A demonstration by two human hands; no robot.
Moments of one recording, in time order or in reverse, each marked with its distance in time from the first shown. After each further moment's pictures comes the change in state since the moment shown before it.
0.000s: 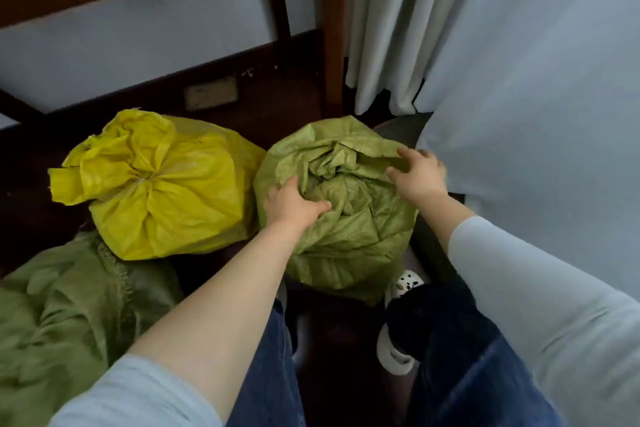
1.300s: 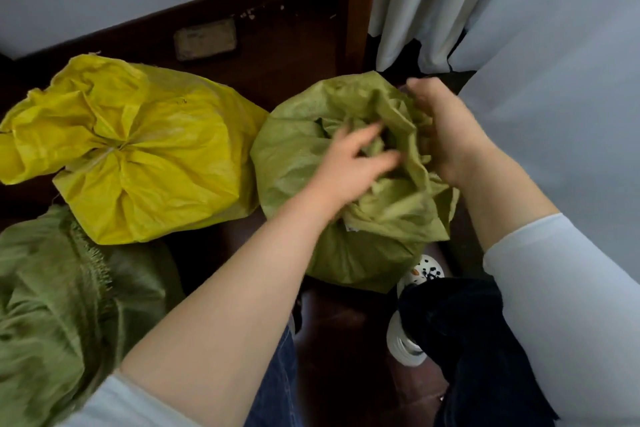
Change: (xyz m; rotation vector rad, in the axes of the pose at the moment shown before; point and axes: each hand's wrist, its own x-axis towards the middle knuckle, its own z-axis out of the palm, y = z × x) left_hand 0.032 0.039 0.025 -0.465 -0.255 0.274; right_hand 0.028 -0.045 0.006 0.883 -0.306 0.257
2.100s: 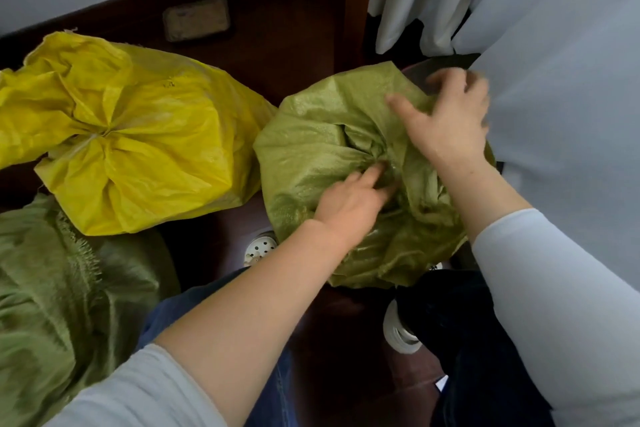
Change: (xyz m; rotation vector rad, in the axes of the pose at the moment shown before) left_hand -0.013 -0.053 0.026 1.117 -0.223 0.310; right_hand 0.014 0.022 -0.001 -0.859 0.514 -0.368
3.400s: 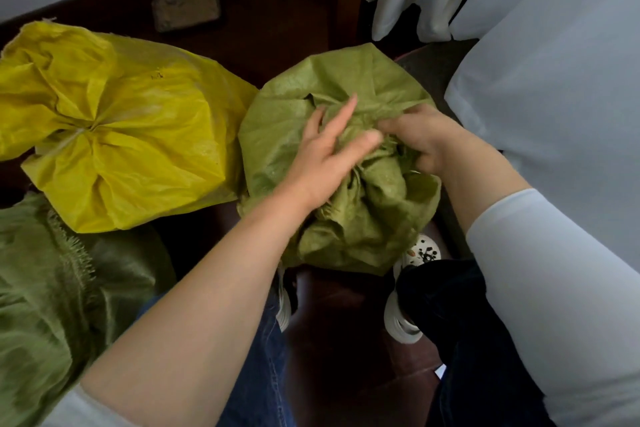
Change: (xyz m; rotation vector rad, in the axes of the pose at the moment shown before) left_hand -0.003 -0.022 -0.038 -0.942 0.158 -0.295; right_hand -0.003 -0.005 0.007 0.606 -0.633 0.443
